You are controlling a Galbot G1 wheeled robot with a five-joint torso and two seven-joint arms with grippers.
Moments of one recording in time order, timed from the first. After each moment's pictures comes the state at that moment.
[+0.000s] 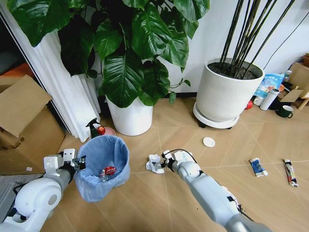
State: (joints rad) left arm 1.42 -0.94 -0.63 -2.13 -0.85 0.74 -0.37; right arm -0.69 1.40 -0.03 0.96 0.36 -0.36 -0.23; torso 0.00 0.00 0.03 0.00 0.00
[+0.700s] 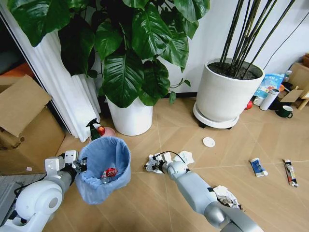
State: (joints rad) left arm 1.43 -0.93 -0.63 -2.15 -0.85 0.74 -0.38; right arm -0.62 1.54 -0.01 0.69 0.27 -0.30 -0.26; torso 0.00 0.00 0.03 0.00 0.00
